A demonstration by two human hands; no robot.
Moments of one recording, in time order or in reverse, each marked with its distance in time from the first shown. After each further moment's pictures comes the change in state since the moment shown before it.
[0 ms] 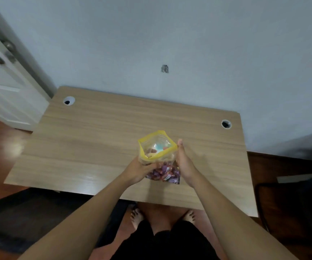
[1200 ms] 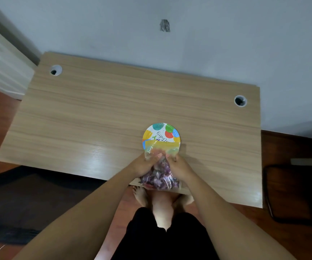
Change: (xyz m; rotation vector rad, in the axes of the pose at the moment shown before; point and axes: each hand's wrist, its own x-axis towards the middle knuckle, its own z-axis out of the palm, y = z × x) left_hand 0.050 -0.082 0.067 0.075 -0.171 -0.228; right_hand 0.066 0.121 -0.052 -0.514 0.067 0.179
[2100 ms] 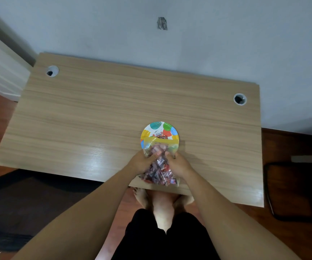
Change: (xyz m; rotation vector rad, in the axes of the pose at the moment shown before) left_hand 0.013 0.002 -0.004 0.086 0.177 -0.110; right_hand 0.011 -0.006 -0.001 0.026 0.013 0.047
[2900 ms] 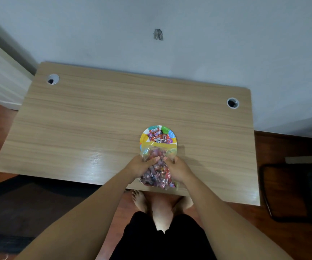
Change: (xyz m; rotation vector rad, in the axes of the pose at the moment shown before) left_hand -0.016 -0.004 -0.006 -0.220 -0.050 -0.124; right_hand -0.021 0.000 -0.001 0.004 0.034 -0.035
